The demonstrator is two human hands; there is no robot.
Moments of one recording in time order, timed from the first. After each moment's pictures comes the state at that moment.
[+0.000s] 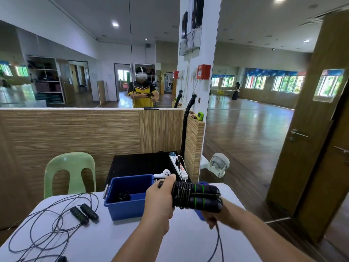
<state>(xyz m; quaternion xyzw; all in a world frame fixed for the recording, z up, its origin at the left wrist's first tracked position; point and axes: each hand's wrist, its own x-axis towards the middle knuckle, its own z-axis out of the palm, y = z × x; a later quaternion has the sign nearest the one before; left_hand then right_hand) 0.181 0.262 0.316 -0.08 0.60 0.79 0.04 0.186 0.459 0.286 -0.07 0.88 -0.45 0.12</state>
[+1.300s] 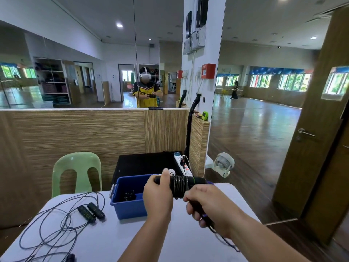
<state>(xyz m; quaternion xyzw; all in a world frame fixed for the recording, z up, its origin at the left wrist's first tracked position) 0.167 0.256 0.312 -0.12 0.68 0.71 -0.16 0.223 0.382 0.342 0.03 0.74 -0.67 0.10</state>
